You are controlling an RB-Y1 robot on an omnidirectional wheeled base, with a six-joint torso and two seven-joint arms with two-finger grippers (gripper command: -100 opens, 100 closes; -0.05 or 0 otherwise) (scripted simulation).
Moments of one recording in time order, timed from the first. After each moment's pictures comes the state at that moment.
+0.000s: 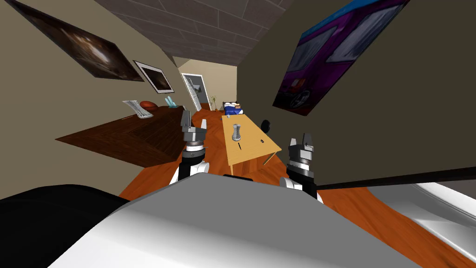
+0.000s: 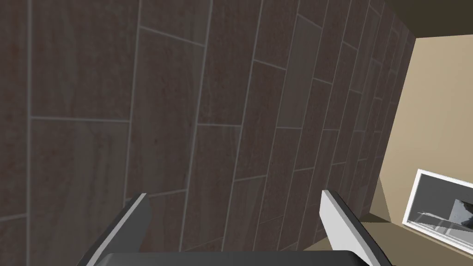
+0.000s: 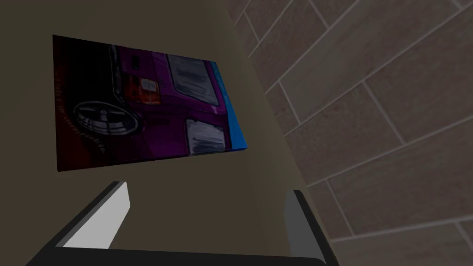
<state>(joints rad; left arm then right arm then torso) 0.53 -0.03 -0.05 -2.39 -0.10 -0.54 0.06 0.53 0.01 -0.07 -2.25 0.02 -0.43 0.08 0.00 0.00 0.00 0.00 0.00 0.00</state>
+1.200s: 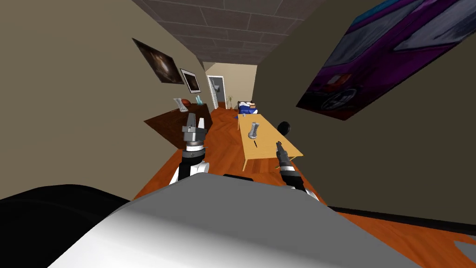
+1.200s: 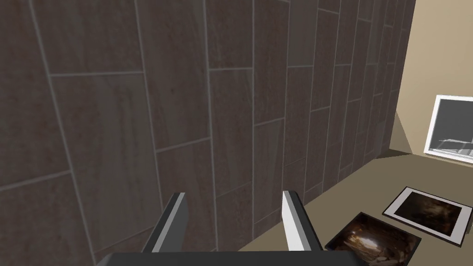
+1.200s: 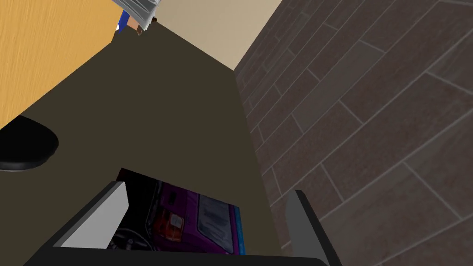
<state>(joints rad) 0.53 -0.03 -0.05 -2.39 -0.10 -0.54 0.06 0.57 -0.27 0.04 -2.08 0.09 -0.30 0.18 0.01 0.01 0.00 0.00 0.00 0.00</state>
